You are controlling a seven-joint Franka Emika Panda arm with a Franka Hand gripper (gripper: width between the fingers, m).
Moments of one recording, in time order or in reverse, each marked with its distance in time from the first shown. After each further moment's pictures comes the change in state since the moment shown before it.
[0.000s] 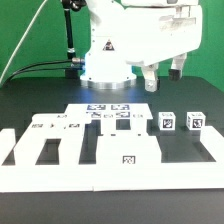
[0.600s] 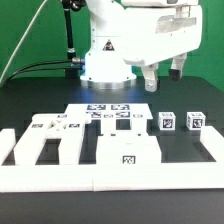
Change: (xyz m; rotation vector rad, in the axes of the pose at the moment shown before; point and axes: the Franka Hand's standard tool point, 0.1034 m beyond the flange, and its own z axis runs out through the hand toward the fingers) arm 0.000 0.000 0.000 0.000 0.000 0.000
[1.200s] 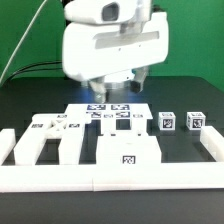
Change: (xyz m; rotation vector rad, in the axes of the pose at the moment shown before) arm -0.075 0.049 0.031 0.017 -0.052 0.133
